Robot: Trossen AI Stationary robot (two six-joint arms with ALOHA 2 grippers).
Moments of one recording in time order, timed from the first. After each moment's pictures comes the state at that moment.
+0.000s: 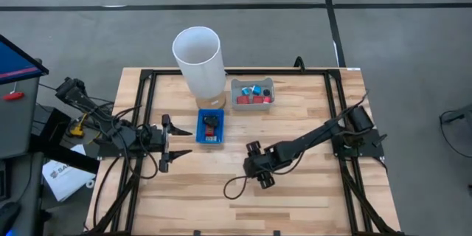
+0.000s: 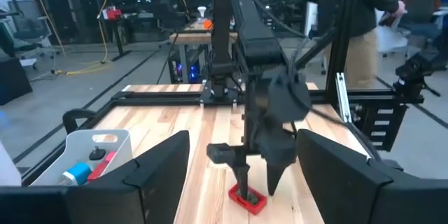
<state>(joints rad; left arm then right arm) -0.64 0.73 0.51 0.15 -0.73 -0.03 0.33 1.93 1.17 -0.40 0.16 -0.11</state>
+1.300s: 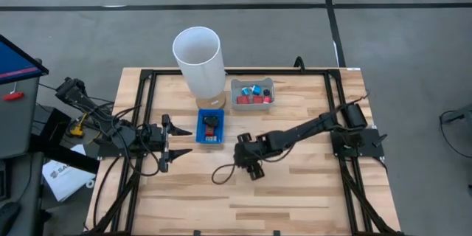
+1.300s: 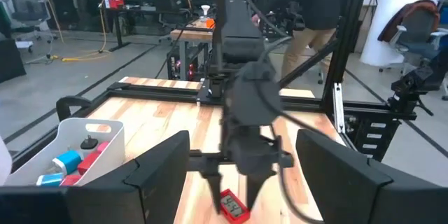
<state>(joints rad) -0.64 0.73 0.51 0.15 -0.74 -0.12 0.23 1.97 1.27 -0.38 0.06 -0.17</state>
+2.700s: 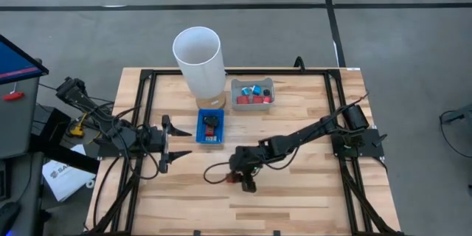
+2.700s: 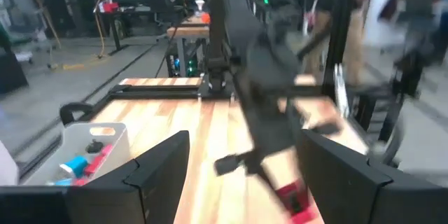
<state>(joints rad) -0.65 0.73 0.51 0.12 -0.73 -0.07 0.27 1.96 1.23 -0.06 -0.18 0.27</state>
